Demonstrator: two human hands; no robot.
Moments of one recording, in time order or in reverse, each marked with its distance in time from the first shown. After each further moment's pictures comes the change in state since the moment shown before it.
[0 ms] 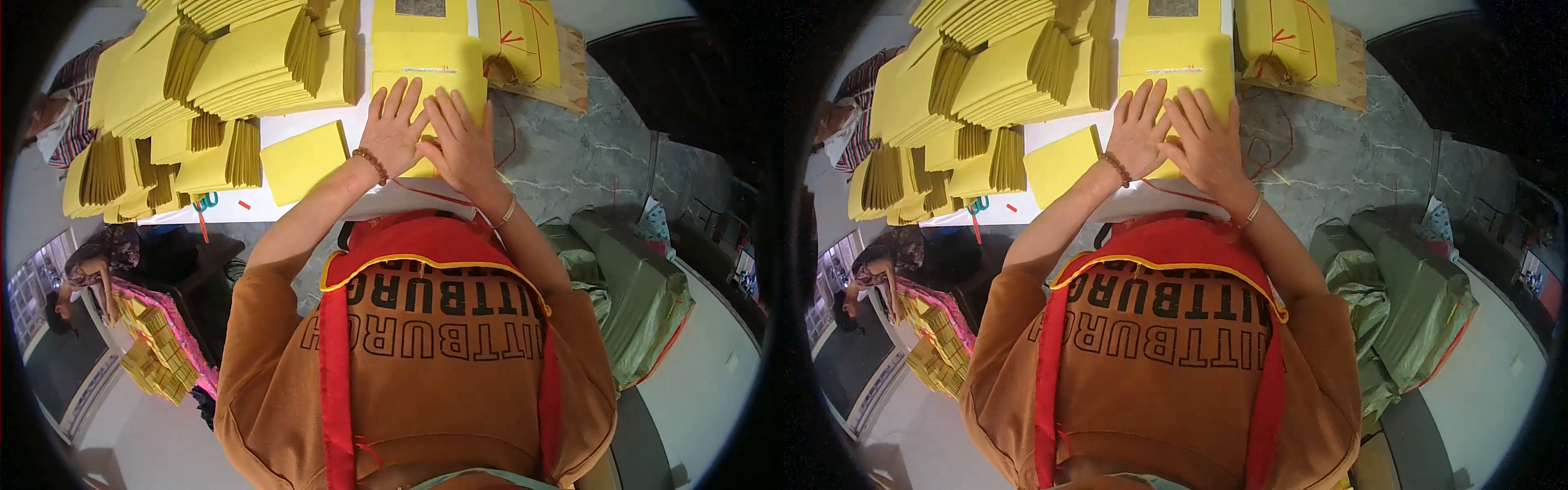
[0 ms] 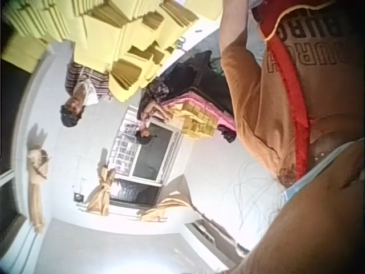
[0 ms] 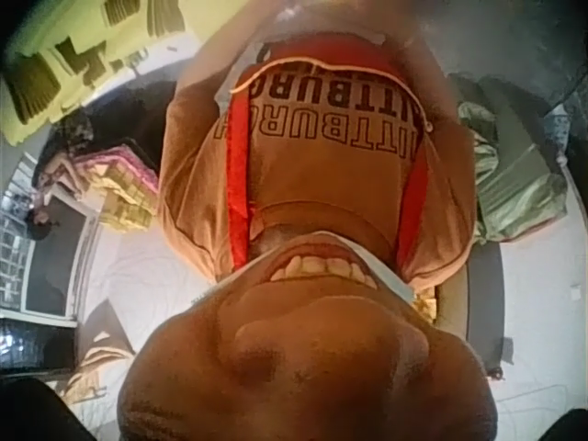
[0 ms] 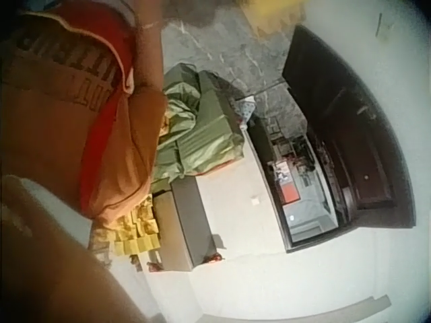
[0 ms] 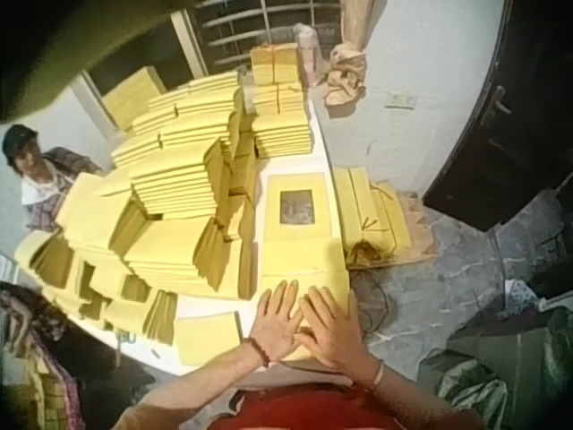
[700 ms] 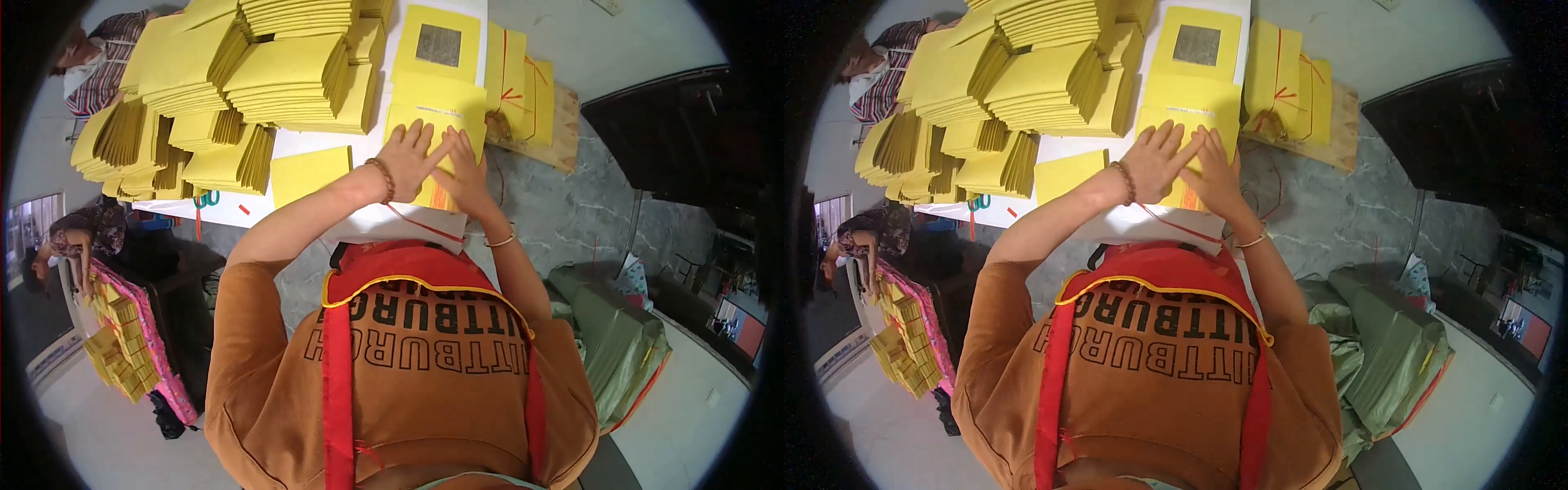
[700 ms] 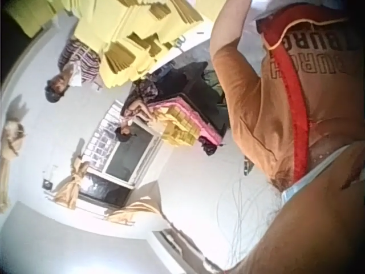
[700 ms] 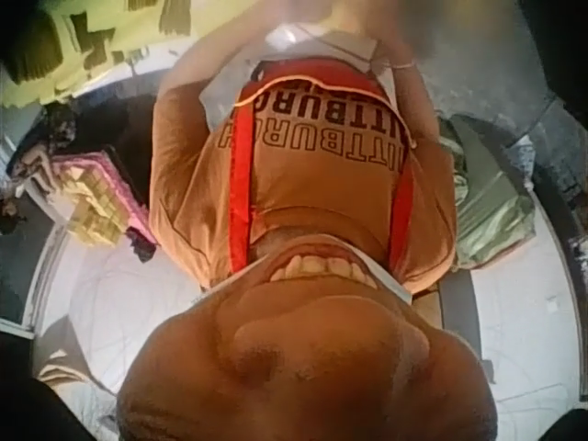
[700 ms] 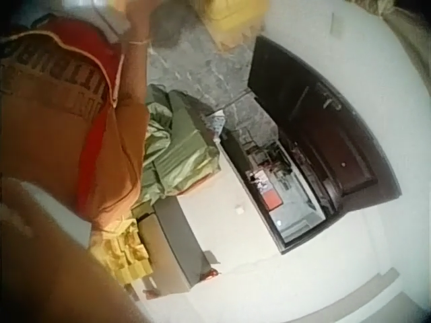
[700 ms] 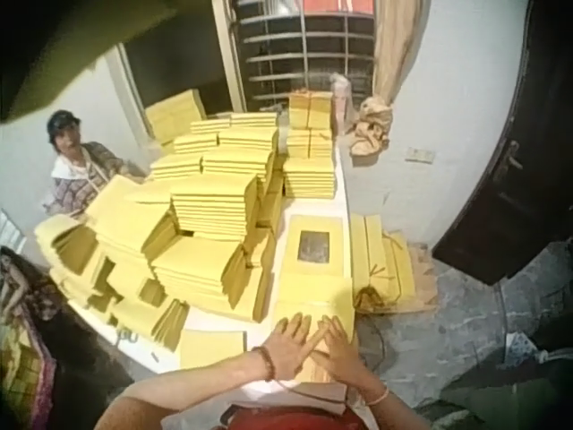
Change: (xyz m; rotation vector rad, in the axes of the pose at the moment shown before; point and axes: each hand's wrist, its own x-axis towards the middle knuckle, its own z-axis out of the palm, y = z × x) left_hand 0.011 0.003 -0.047 -0.059 -0.293 0.117; right_hand -0.005 0.033 0.032 0.366 -0.155 0.084
